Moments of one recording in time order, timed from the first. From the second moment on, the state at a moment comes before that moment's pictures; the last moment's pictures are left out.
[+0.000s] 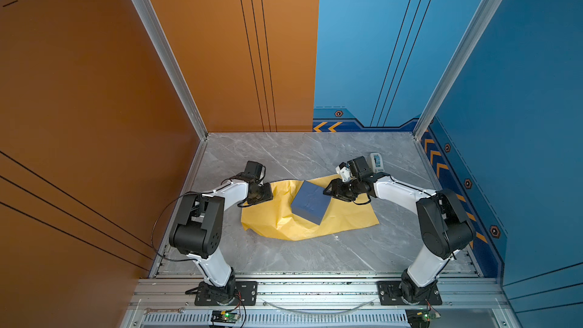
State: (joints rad) left arm -0.19 1.71 0.96 -0.40 0.16 -0.43; right arm 0.41 1.73 1.06 -0.33 -0.51 0.58
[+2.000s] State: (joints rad) left arm -0.42 1.59 0.94 -0.27 0.55 -0.54; right arm 0.52 1.65 1.01 -0.23 -0.38 0.86
